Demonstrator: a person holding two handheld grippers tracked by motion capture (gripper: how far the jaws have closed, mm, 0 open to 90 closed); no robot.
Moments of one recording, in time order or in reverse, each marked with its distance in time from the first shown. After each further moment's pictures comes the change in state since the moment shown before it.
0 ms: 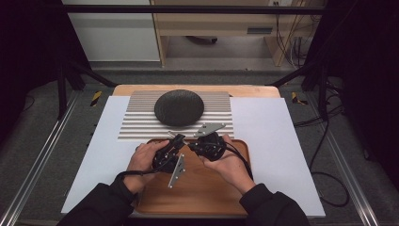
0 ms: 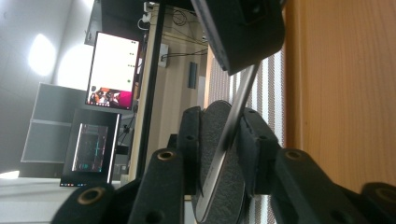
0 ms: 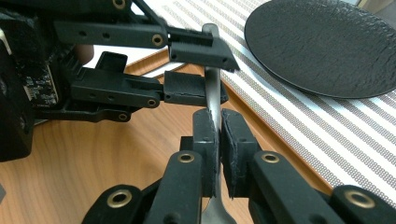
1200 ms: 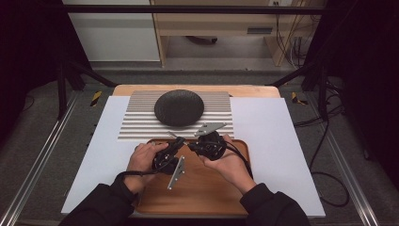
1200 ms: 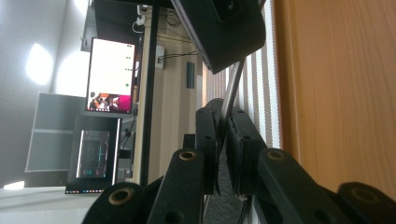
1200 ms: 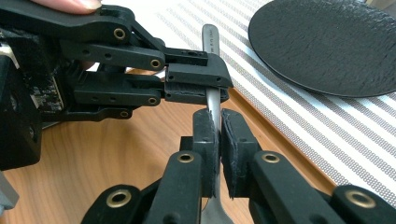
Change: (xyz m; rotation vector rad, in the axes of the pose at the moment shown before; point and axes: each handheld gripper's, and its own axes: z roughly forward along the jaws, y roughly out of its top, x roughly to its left) left arm 0.000 0.000 -0.003 0.017 -0.021 0.076; right arm -0.002 0.000 0.000 -0.004 0.028 0.021
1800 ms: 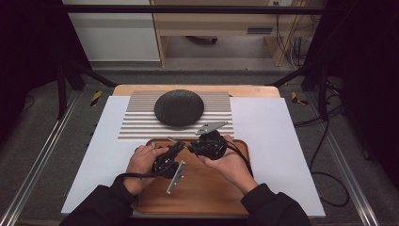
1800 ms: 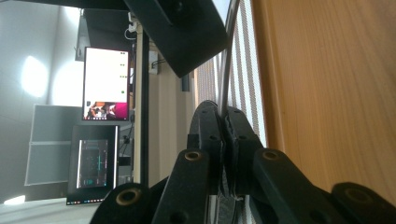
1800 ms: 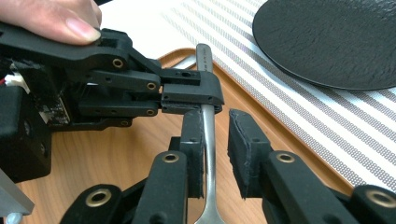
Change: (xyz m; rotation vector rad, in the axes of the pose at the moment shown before) left arm -0.009 0.001 -0.003 -0.015 -0.023 0.052; right arm -0.001 0.001 -0.003 0.008 0.024 0.039
